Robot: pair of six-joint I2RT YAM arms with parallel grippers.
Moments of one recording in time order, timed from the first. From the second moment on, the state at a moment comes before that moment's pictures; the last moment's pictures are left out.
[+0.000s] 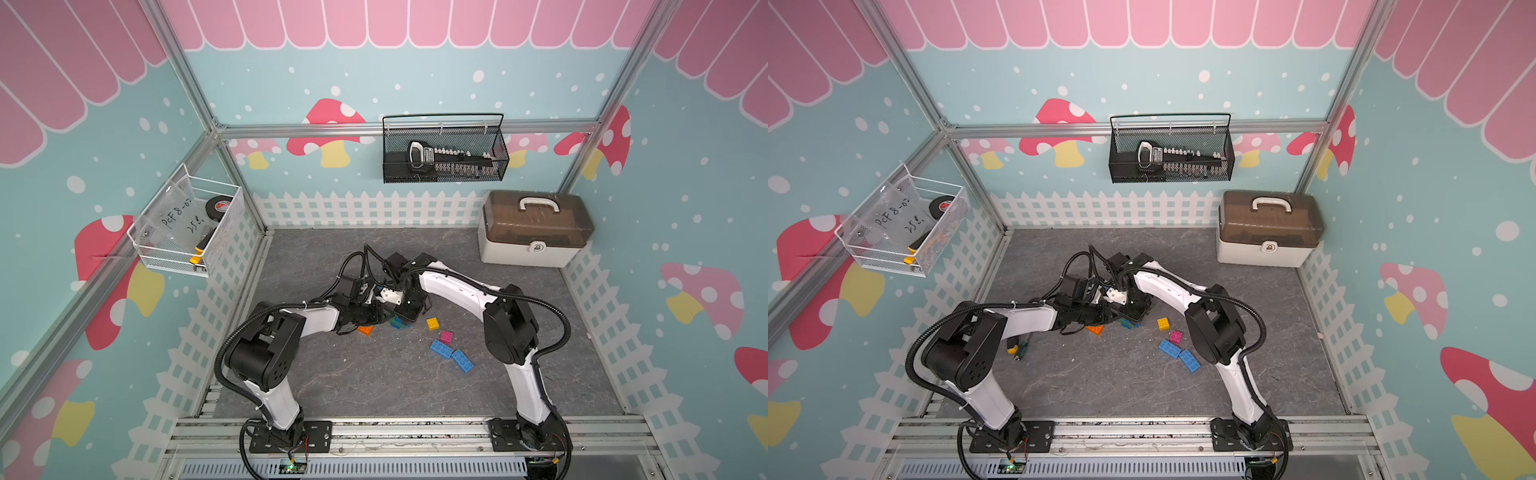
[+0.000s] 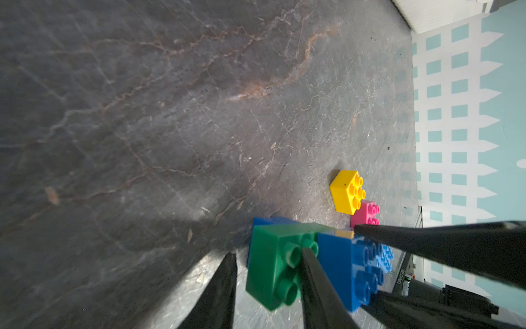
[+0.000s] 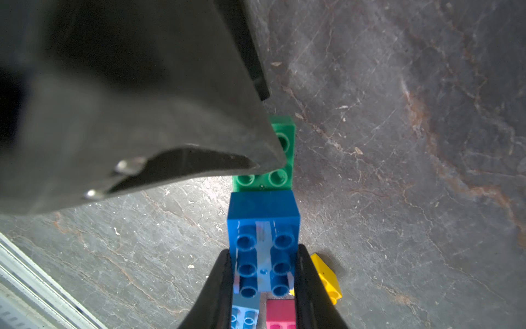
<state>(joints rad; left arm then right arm) -0.39 1.75 0.82 0.05 0.60 -0.53 0.77 2.15 1.83 -1.18 -0.07 -0.35</state>
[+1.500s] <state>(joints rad) -0.38 1.75 0.82 0.06 0.59 -0.51 0.77 2.23 1.95 -1.27 -0.05 -0.30</state>
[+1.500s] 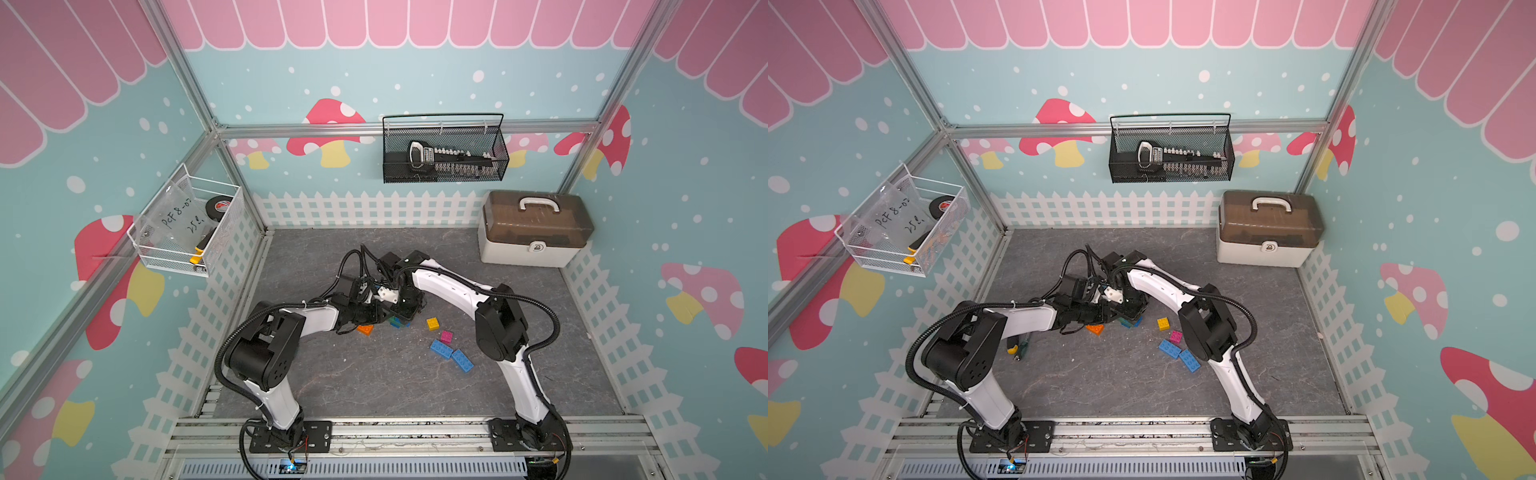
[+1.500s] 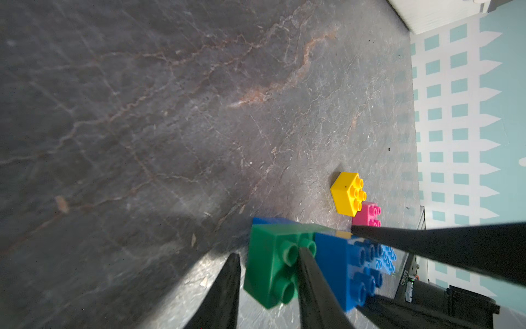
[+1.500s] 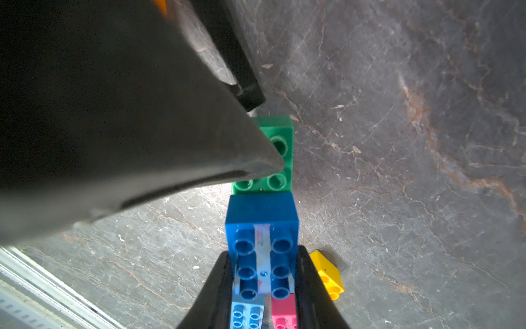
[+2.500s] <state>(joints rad) -0.39 1.75 0.82 0.05 0.58 -0.49 0.74 2.07 1.70 -0.97 -0.11 -0.30</state>
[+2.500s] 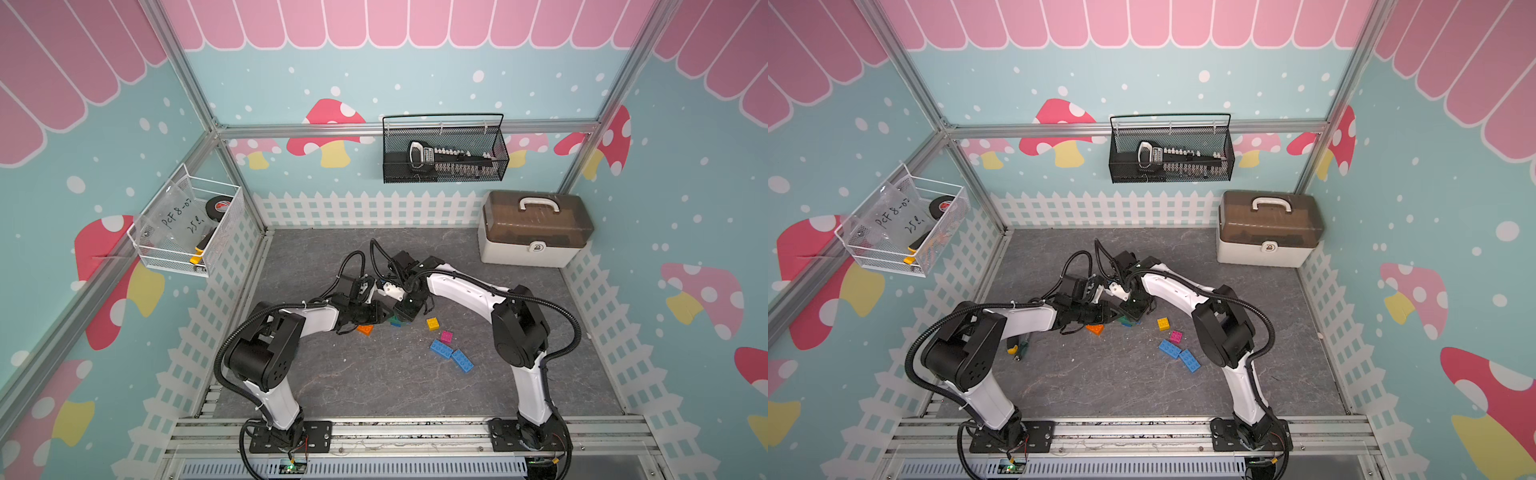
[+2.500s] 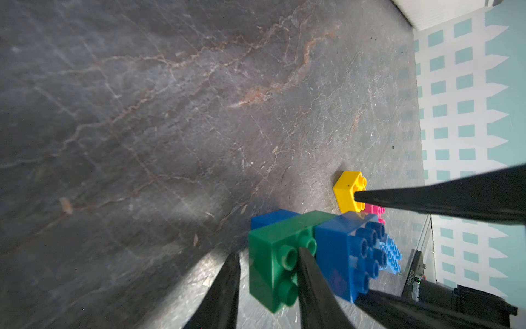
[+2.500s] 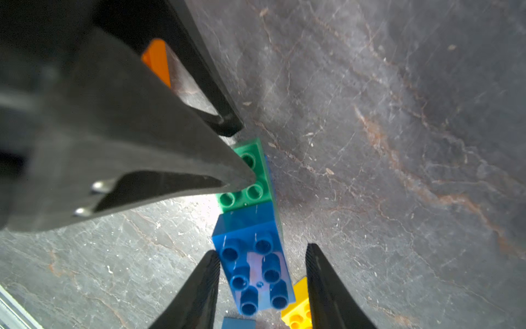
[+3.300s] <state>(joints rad) -0.39 1.75 0.82 0.04 0.58 -0.49 0.74 2.01 1.60 -0.87 -0.14 -0.32</state>
